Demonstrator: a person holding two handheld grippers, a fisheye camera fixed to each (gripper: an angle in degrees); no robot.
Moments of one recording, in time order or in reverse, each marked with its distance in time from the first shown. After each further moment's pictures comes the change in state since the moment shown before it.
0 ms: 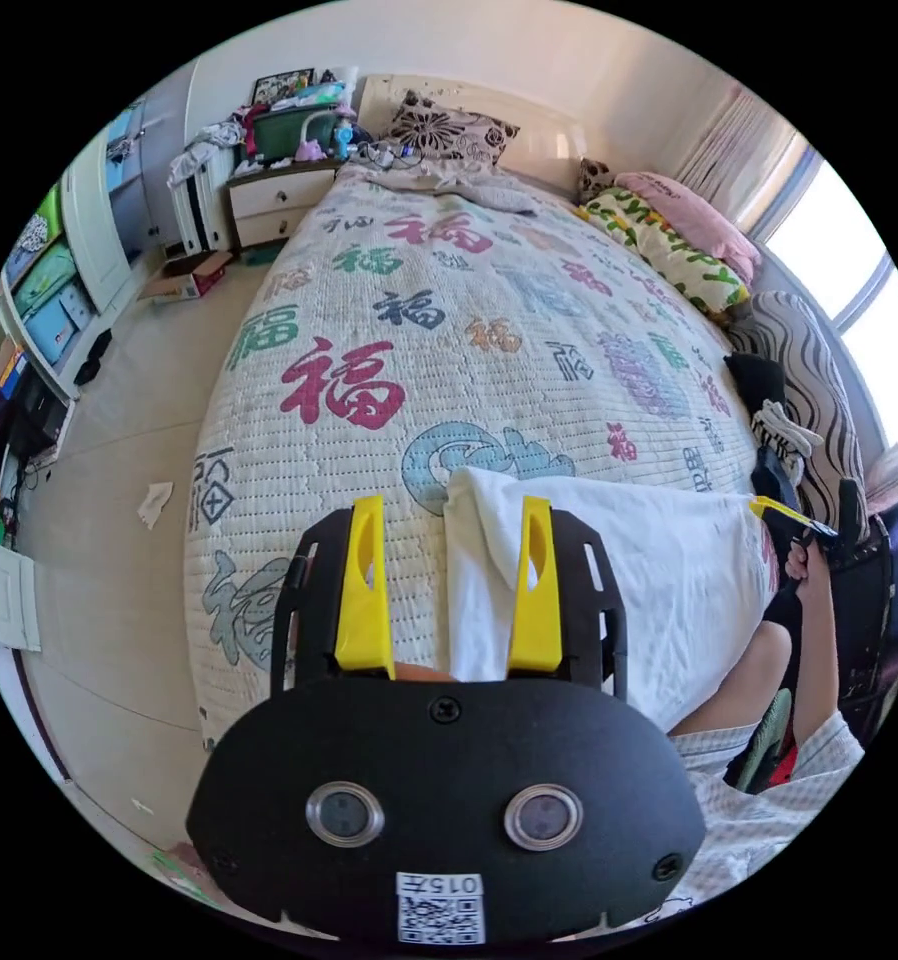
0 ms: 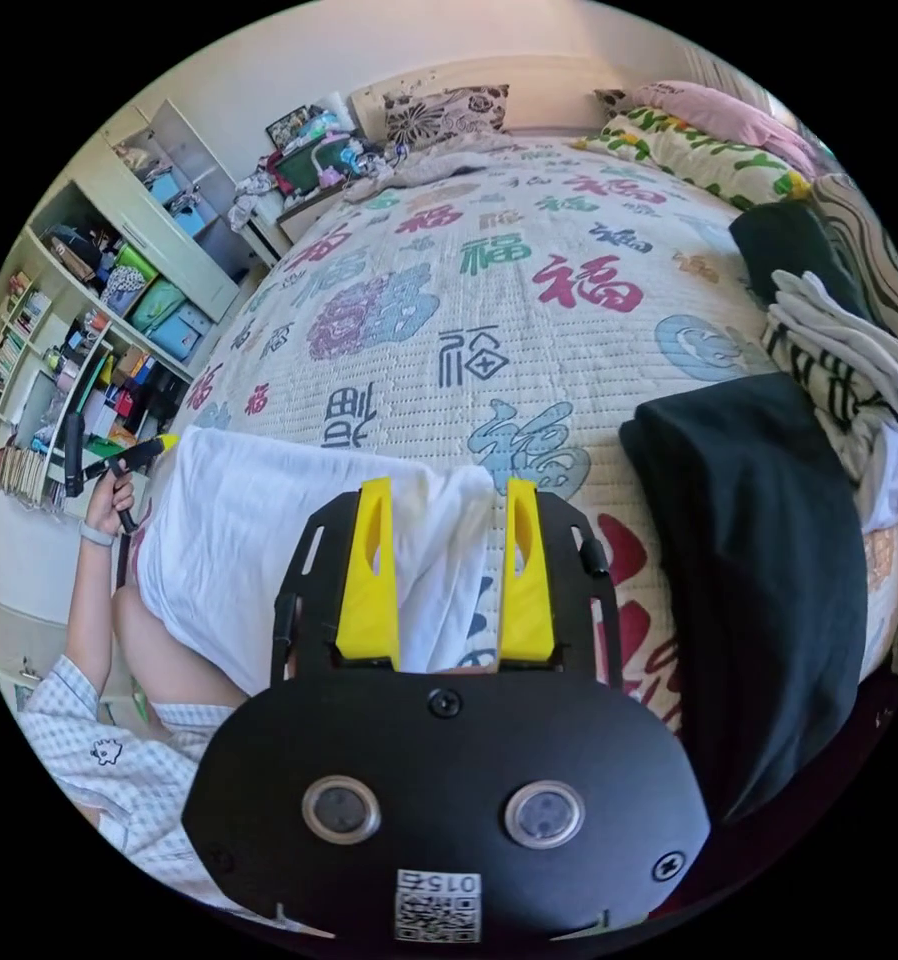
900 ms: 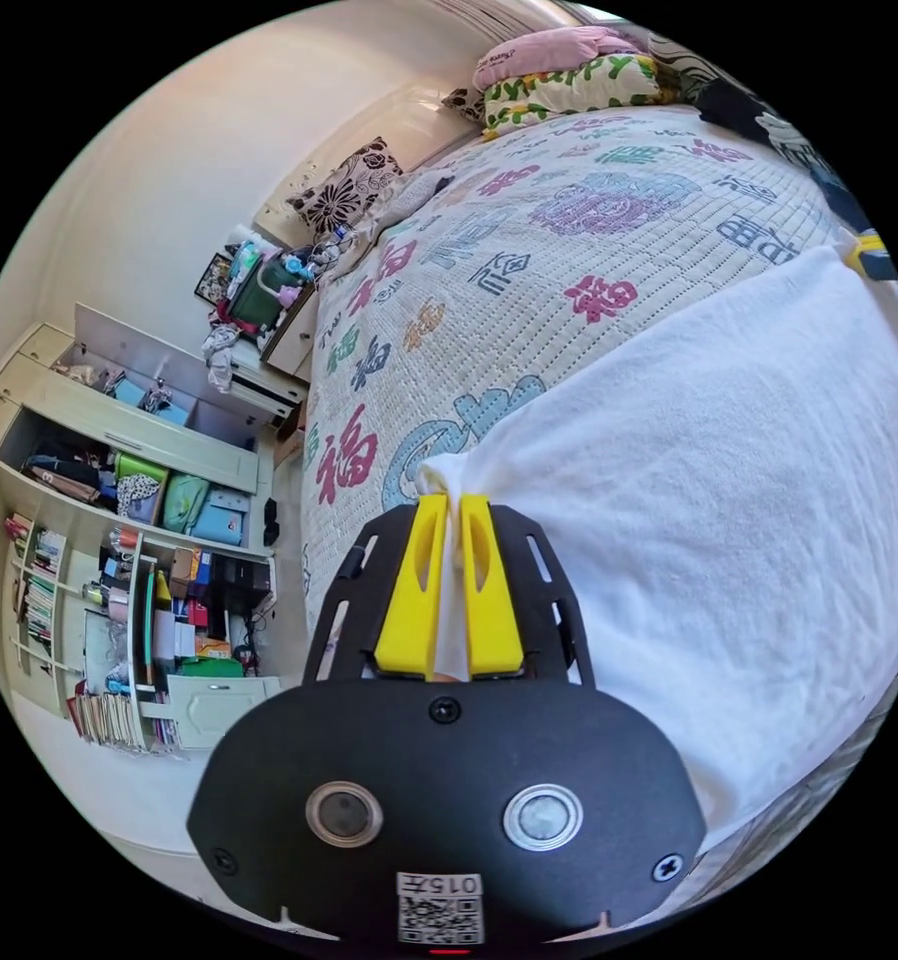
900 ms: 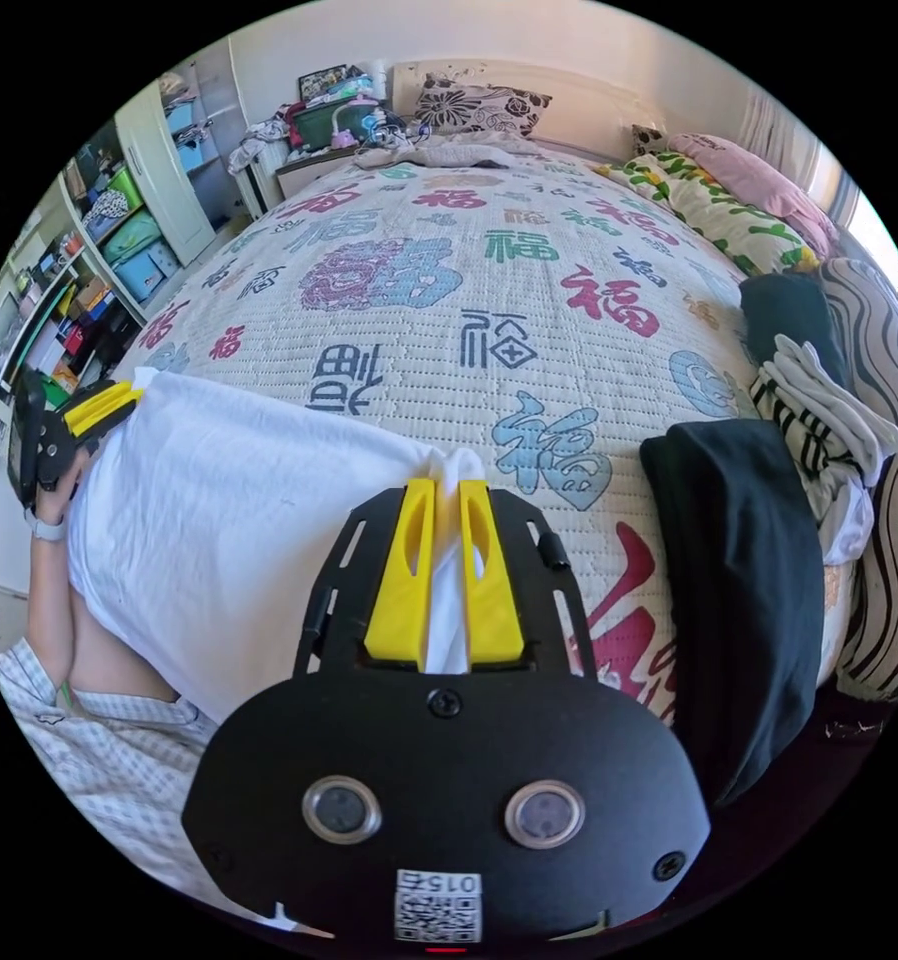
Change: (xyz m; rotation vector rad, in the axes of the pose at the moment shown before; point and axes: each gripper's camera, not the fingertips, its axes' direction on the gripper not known) left arm 0.213 0.039 0.075 0.064 -0.698 0.475; right arm -0.040 -0.028 -0.020 0.031 0.239 -0.120
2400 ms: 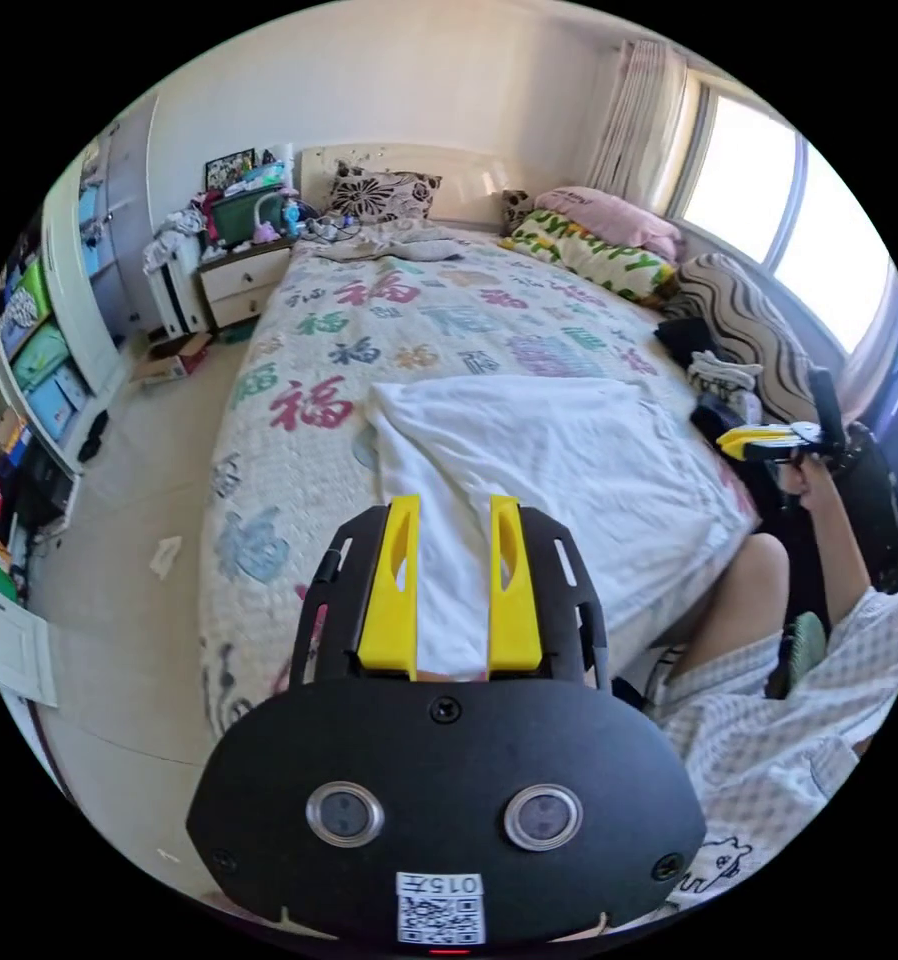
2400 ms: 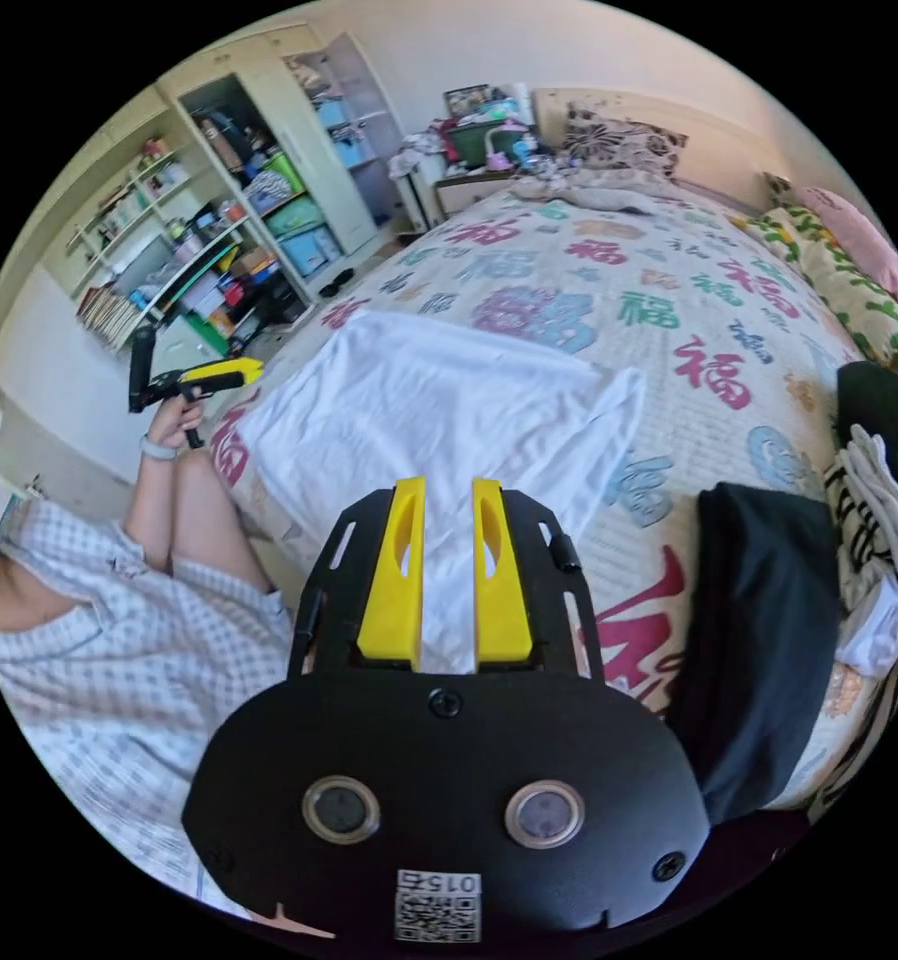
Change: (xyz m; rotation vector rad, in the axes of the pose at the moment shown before) left arm -0.214 0.152 -0.054 0.179 0.700 -0.387; right arm -0.022 -0.041 -0.120 0.010 -0.402 -0.301
